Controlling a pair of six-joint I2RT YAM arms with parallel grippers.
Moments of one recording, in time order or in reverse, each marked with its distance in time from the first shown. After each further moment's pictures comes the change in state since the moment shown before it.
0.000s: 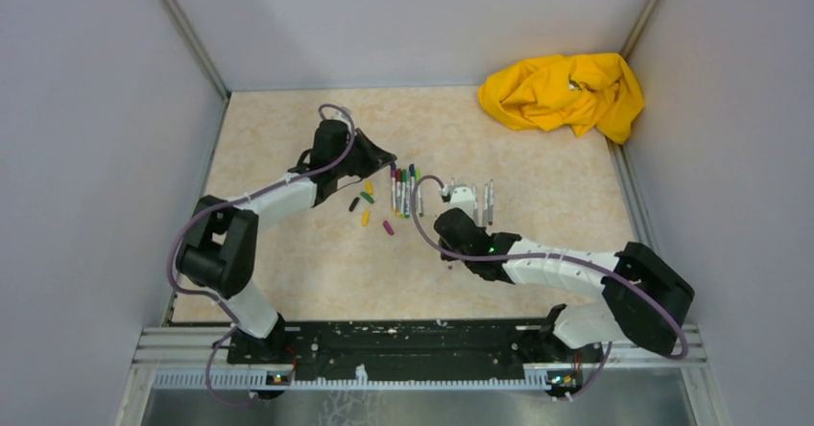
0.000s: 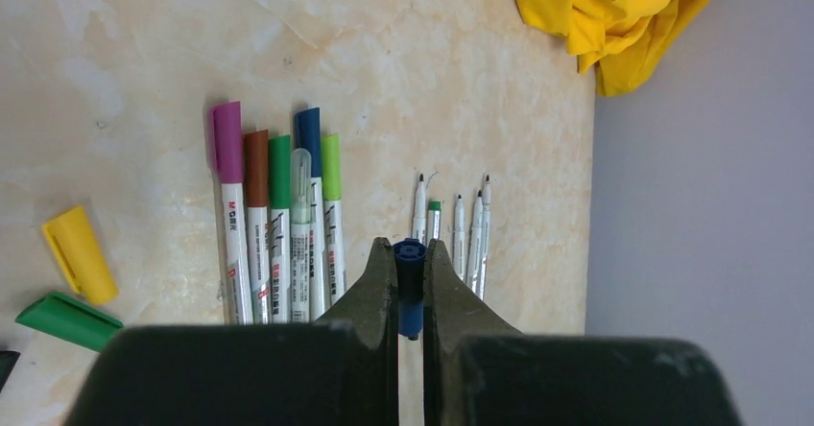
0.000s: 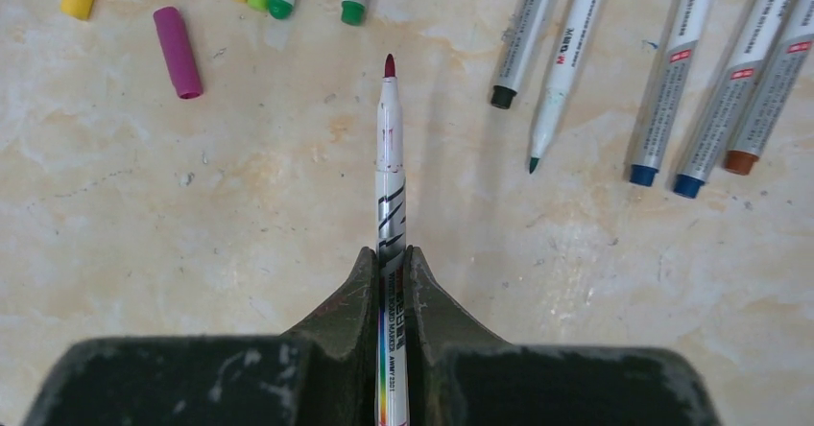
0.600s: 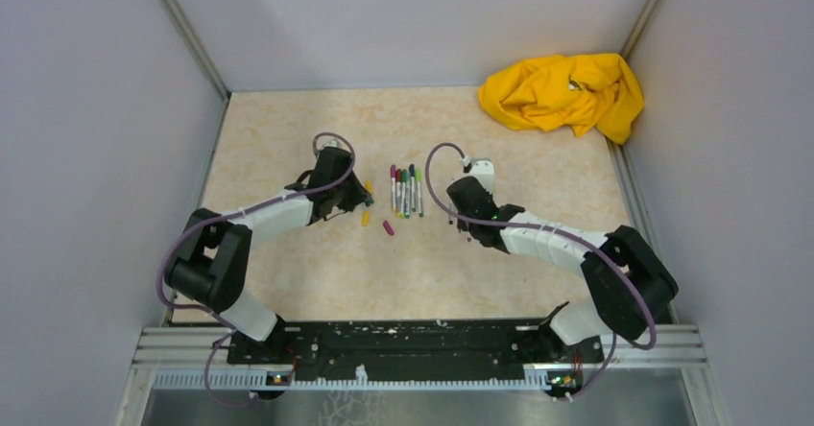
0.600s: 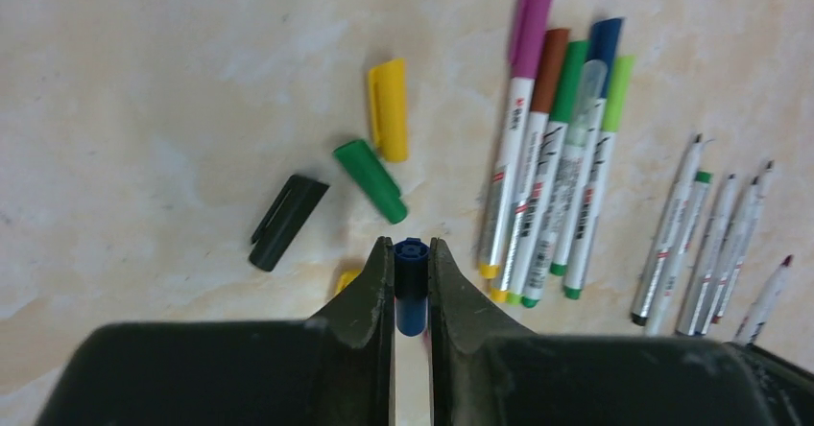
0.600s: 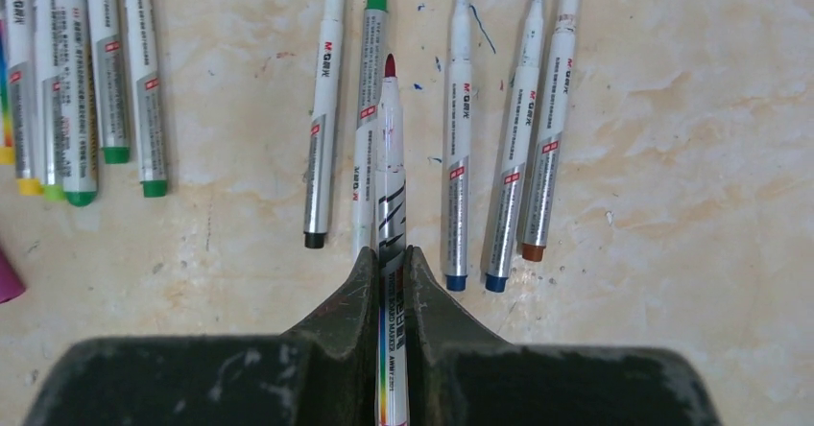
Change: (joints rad) left arm -0.035 -0.089 -0.136 -0.264 -0.293 0.138; right arm -0.230 0.091 0.115 -0.066 0.080 -0.062
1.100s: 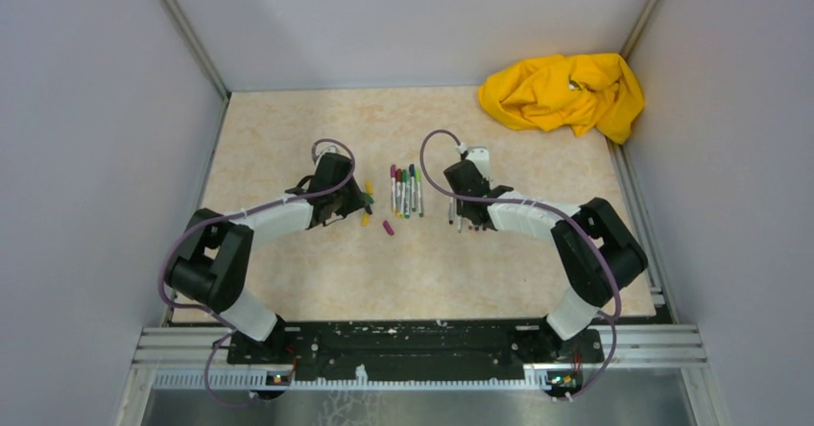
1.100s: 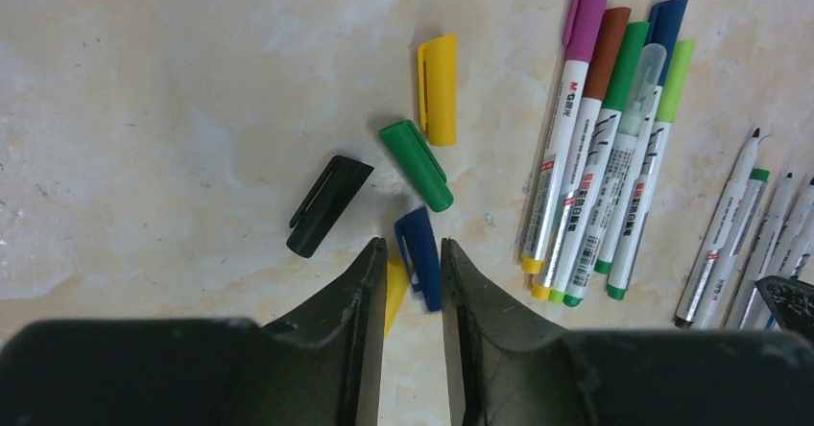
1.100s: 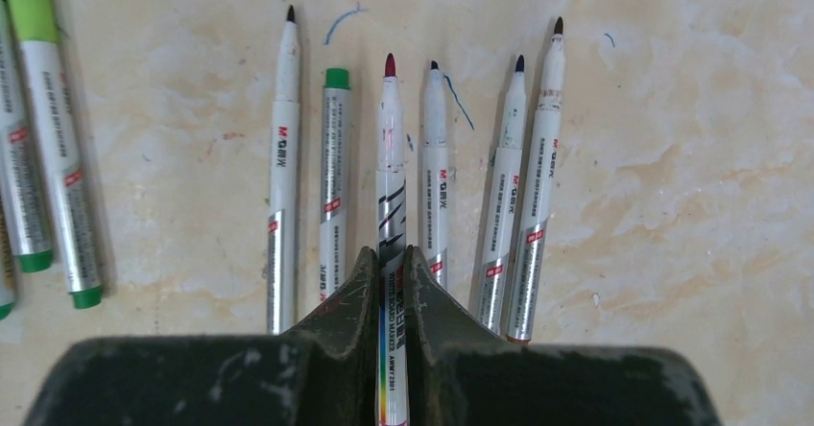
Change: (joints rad) left arm -0.001 0.000 -0.054 -0.005 -0.039 0.008; right arm -0.096 0.205 0.149 0.002 -0.016 -0.077
